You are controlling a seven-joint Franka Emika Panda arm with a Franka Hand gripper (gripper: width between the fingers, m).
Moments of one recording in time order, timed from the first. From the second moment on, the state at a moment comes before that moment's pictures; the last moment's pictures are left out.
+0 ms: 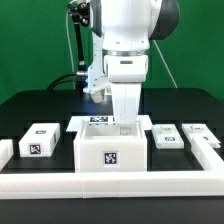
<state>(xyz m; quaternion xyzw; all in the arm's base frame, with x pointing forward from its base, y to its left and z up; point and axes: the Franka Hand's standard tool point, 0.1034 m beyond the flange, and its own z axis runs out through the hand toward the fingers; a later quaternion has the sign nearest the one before) 0.471 0.031 0.028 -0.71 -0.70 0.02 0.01</state>
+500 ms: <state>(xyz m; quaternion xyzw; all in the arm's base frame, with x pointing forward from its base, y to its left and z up) 0.471 0.031 0.028 -0.71 -0.70 0.02 0.01</state>
